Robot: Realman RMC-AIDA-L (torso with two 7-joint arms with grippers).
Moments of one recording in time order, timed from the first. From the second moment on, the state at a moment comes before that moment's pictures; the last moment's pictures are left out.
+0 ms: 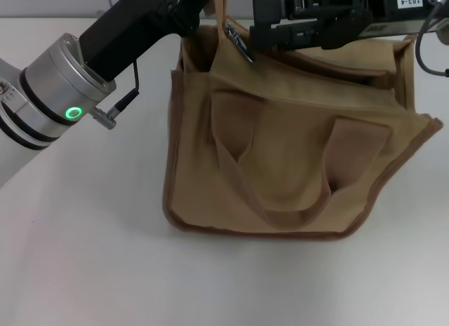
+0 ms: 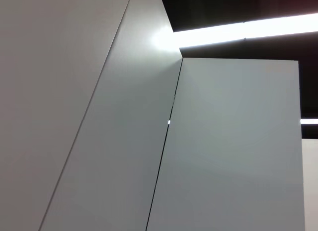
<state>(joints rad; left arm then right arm) -0.76 -2.08 0.16 0.05 1.80 1.83 -0.93 0.92 1.89 -0.90 -0.39 -1.65 -1.80 2.28</state>
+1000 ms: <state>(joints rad) -0.77 -2.08 0.16 0.05 1.80 1.83 -0.96 0.92 1.93 -0.90 -0.41 -1.70 -1.74 2.24</state>
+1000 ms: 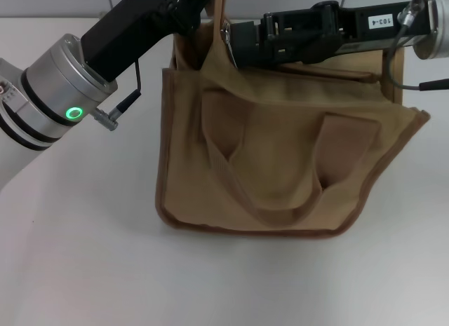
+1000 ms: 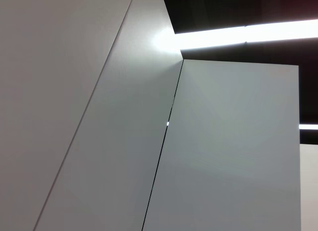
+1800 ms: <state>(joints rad) -0.76 -2.08 0.16 0.05 1.80 1.82 -0.96 0.92 1.96 -0.89 -0.46 -1.71 -1.75 2.23</state>
